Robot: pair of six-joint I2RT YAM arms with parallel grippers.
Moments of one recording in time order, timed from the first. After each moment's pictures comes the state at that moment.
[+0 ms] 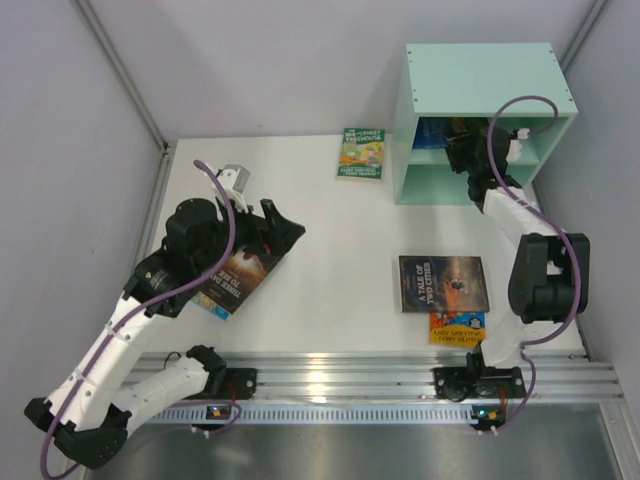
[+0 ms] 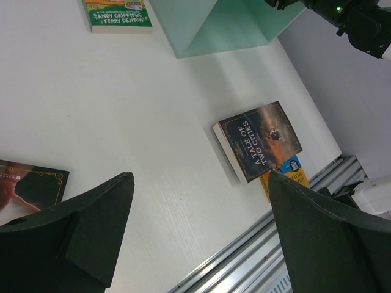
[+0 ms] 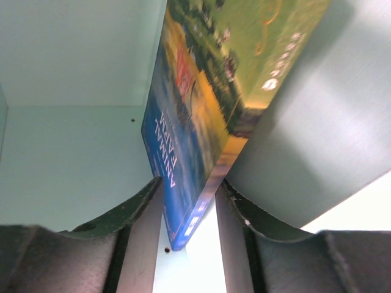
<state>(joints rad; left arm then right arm) -0.58 0.87 1.13 -0.54 0.11 -0.47 0.03 1.70 1.23 0.17 0.05 1.27</state>
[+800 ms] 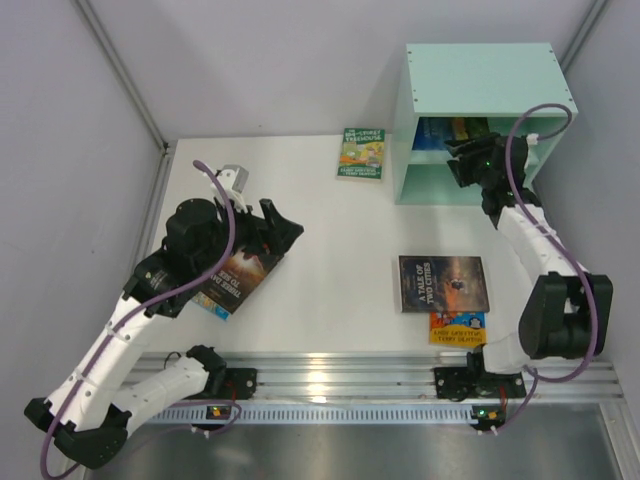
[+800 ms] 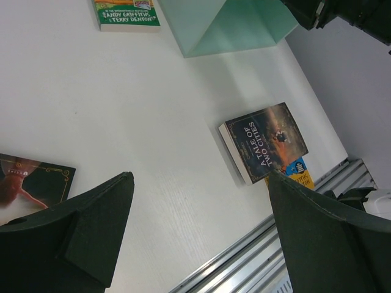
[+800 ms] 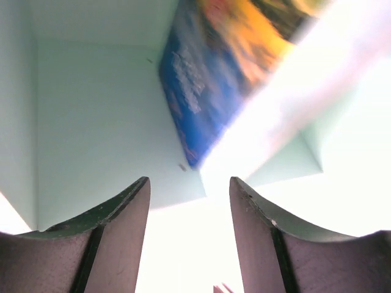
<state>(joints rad) -0.58 0.87 1.13 -0.55 0.09 -0.47 0.00 1.49 1.15 0.03 -0.08 1.23</state>
